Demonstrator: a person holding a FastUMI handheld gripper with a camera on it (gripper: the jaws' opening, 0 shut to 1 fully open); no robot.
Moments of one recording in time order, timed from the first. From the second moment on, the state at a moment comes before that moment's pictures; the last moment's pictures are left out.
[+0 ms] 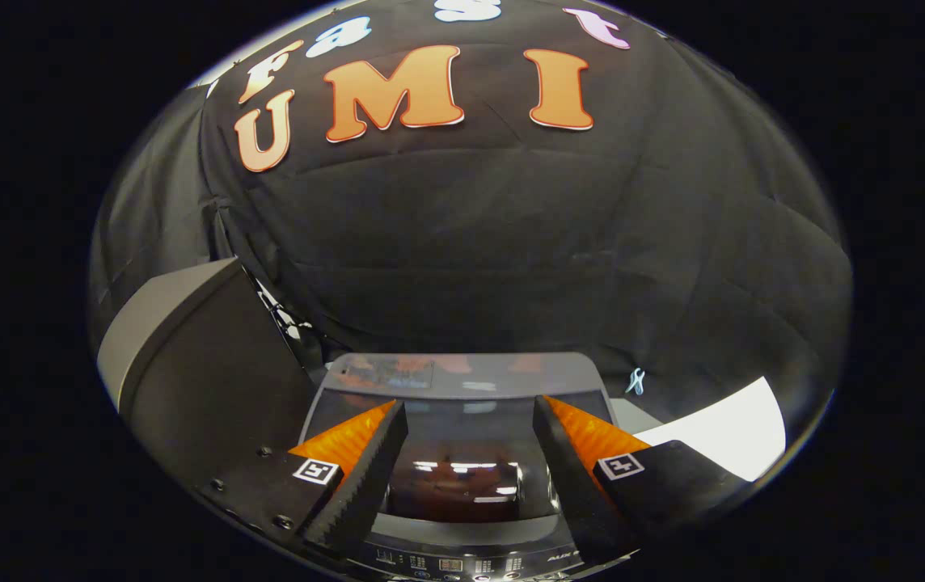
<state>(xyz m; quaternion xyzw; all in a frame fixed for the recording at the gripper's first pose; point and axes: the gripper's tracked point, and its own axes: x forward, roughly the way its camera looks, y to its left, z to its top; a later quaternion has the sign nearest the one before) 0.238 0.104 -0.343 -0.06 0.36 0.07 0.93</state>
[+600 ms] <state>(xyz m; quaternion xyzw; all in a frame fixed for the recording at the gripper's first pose) 0.232 0.121 -0.286 -0.05 0.30 0.07 0.95</state>
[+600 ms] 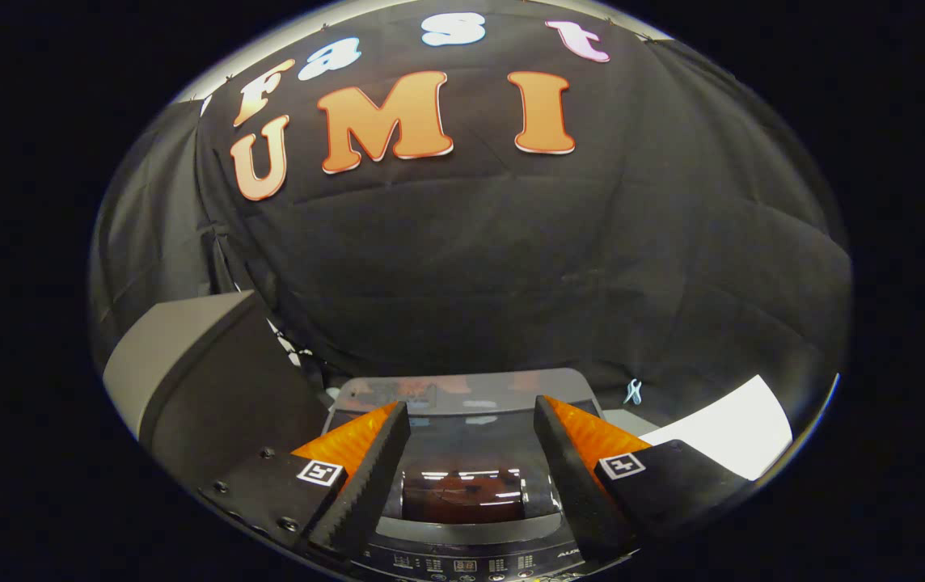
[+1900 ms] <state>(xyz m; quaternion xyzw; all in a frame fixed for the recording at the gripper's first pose) 0.106 0.080 -0.034 -0.03 0.13 0.09 0.99</state>
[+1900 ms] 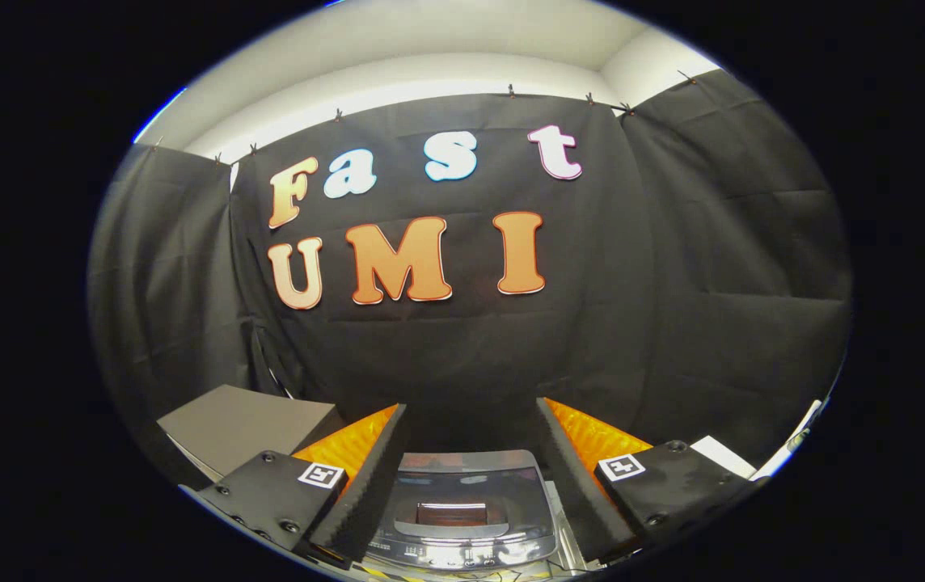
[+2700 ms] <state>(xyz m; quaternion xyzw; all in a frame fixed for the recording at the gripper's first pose) 0.041 0.007 0.000 -0.02 0.08 0.06 0.99</state>
